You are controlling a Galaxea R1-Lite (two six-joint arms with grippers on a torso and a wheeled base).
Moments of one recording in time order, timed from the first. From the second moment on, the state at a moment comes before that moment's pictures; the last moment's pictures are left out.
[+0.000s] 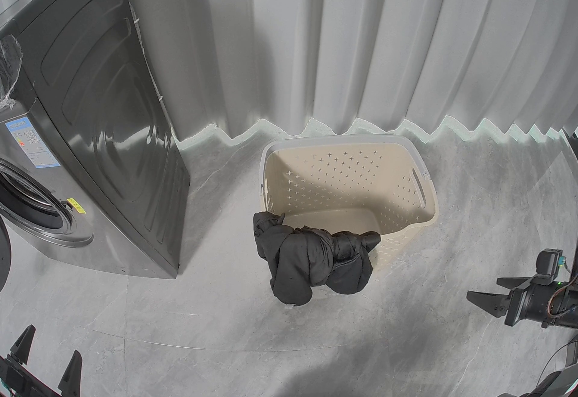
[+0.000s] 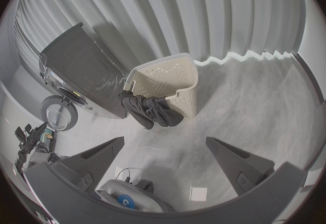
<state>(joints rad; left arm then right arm) 0.00 0.02 -0.02 0.02 -0.03 0.00 0.17 1.14 -0.17 -0.48 0.23 0.17</state>
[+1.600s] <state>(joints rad) 0.00 0.02 -0.02 0.02 -0.03 0.00 0.49 2.02 -0.43 -1.08 -0.07 0.35</state>
